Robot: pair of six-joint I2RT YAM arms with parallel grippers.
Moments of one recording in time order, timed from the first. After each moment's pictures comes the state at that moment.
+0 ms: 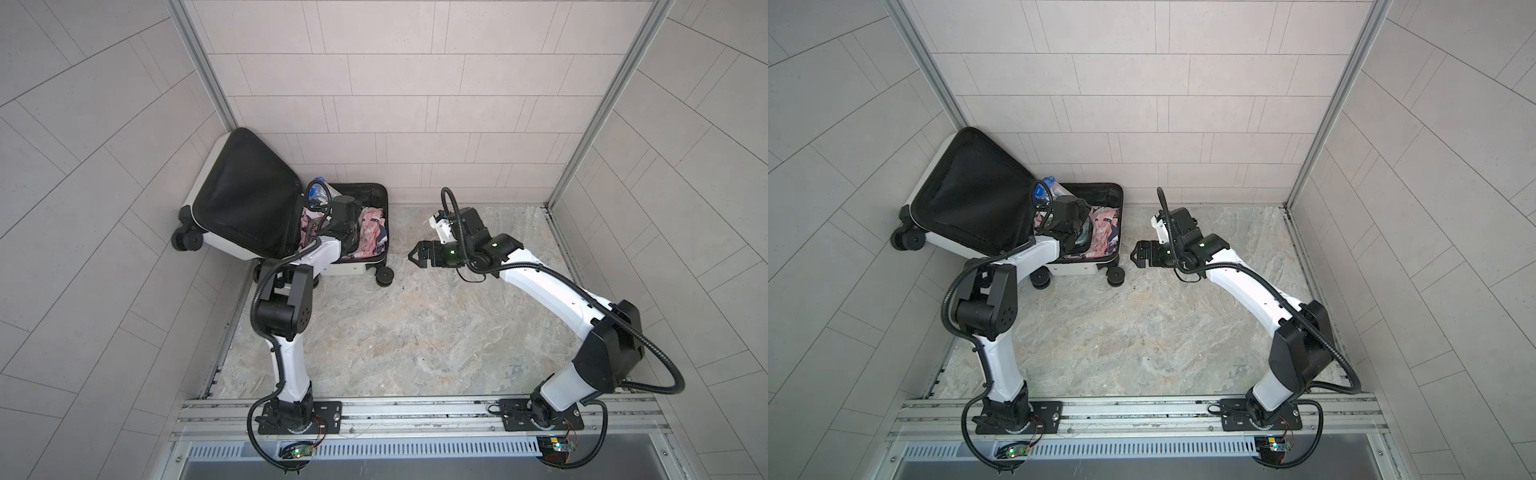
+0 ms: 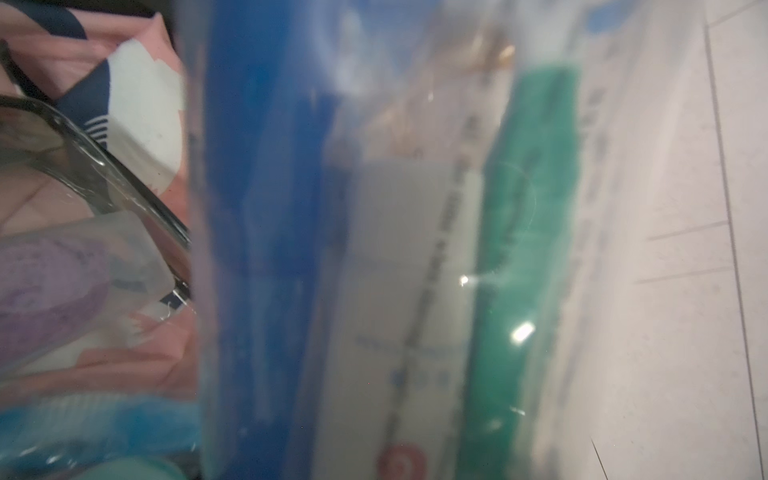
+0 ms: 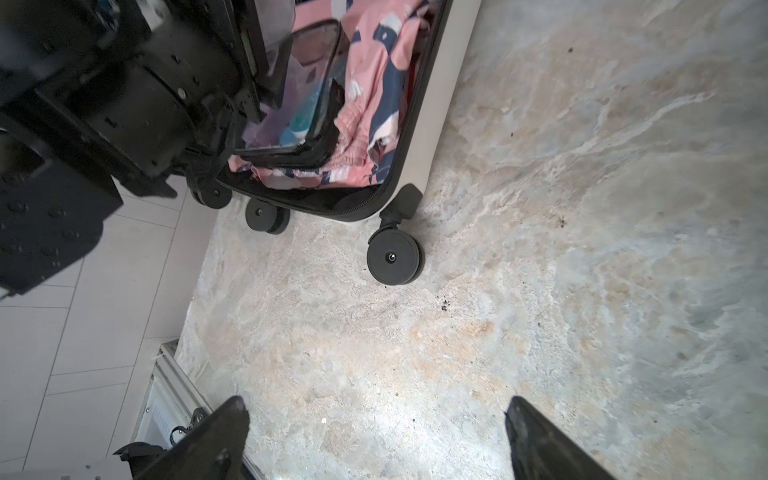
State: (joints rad) left arm -0.21 1.99 1.43 0.15 -0.30 -1.16; right arm 0.54 1.59 1.41 -0.58 -0.31 0.51
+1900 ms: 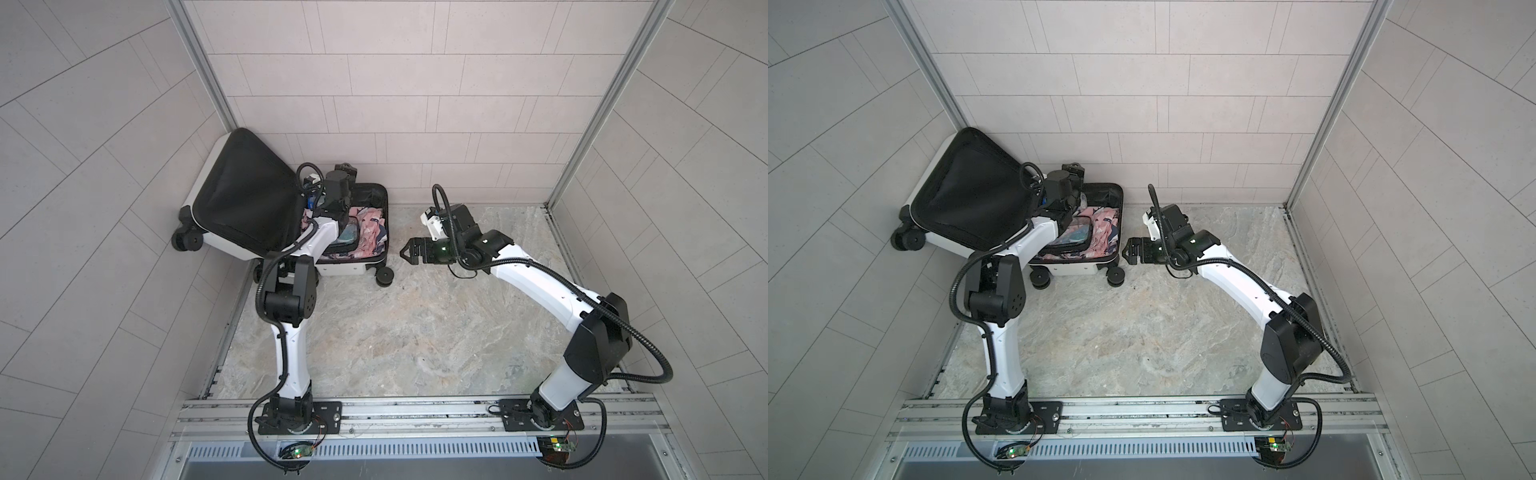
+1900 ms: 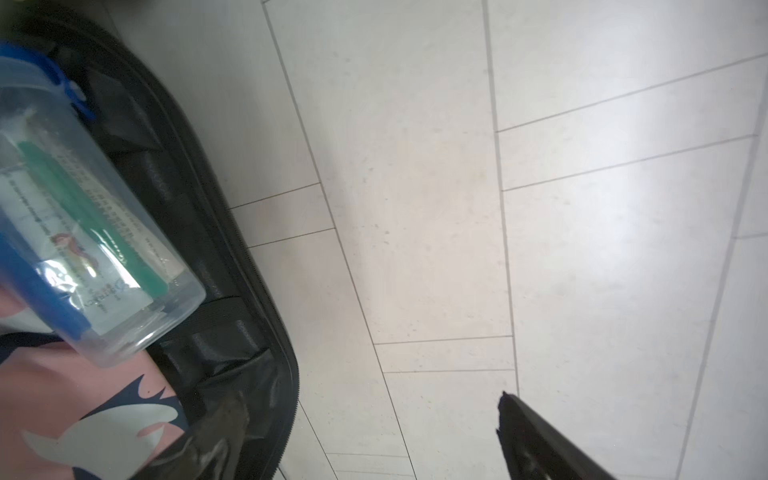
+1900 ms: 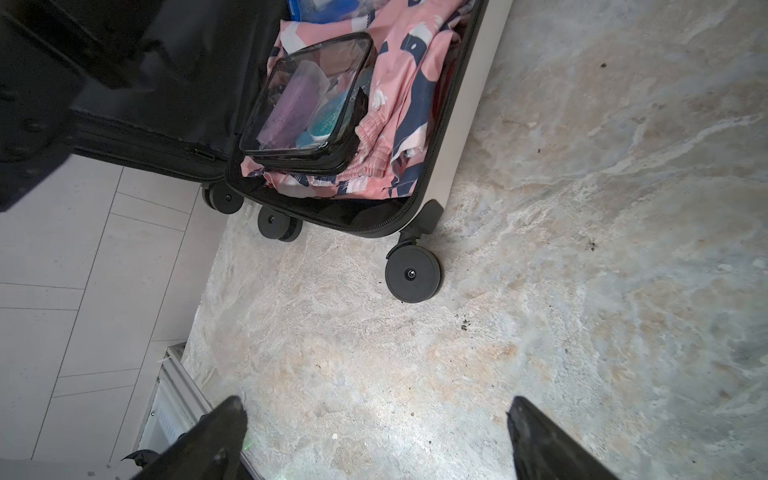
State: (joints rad) left arm -0.17 2.07 1.73 0.19 -0.23 -1.30; right arm 0.57 1.65 1.49 -0.58 -0.29 0.51
